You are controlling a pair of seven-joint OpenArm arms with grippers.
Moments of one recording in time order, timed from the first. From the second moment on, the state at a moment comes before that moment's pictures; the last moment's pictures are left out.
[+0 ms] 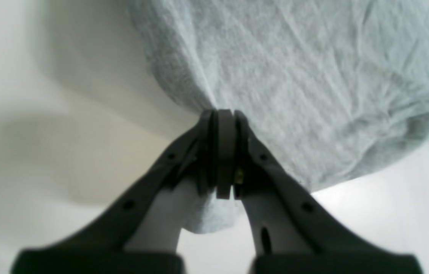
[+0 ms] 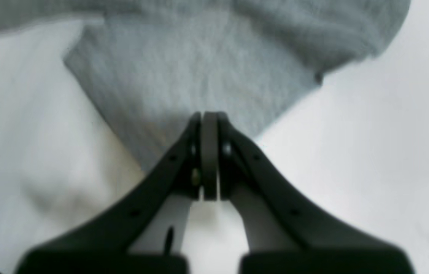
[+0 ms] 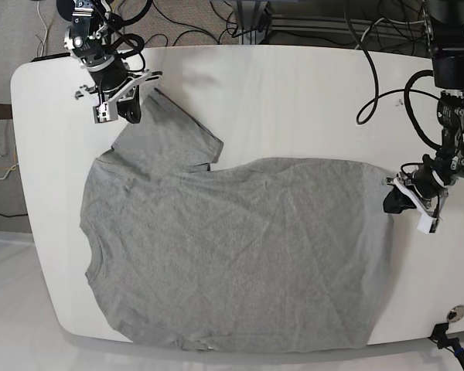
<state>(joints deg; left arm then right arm) -9.9 -31.3 -4.9 72.0 -43.9 -28.8 42.4 -30.7 9.6 15.3 105.2 17.1 21.7 -26.5</state>
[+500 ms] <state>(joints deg) -4.1 -35.7 -4.7 76.3 -44.4 -29.4 42.1 -39.6 9.3 17.8 108.5 12.7 20.2 -22.8</state>
